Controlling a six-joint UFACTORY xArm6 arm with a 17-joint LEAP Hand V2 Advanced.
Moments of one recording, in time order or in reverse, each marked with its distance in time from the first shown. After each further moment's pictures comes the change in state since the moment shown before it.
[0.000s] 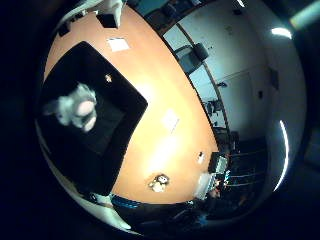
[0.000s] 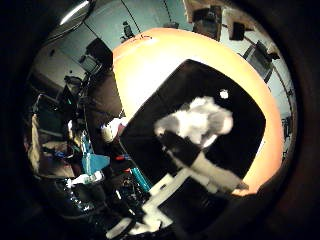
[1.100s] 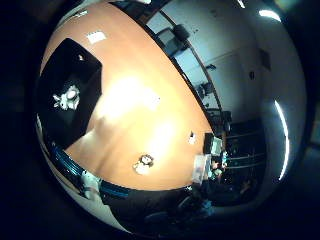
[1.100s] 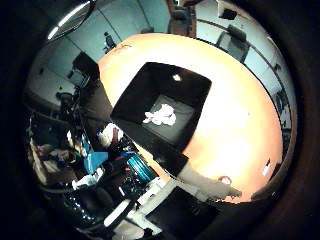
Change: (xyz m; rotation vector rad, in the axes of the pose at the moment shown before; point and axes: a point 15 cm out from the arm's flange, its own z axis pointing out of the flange) arm 0.167 0.160 -0.089 -0.115 0.166 0.264
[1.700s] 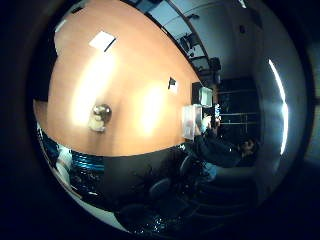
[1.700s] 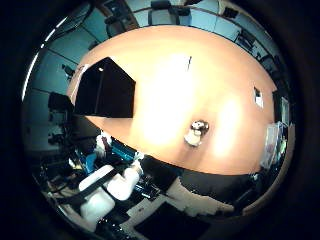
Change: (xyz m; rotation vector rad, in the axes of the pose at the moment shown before) arm 0.184 0.219 0.085 -0.323 0.072 0.256
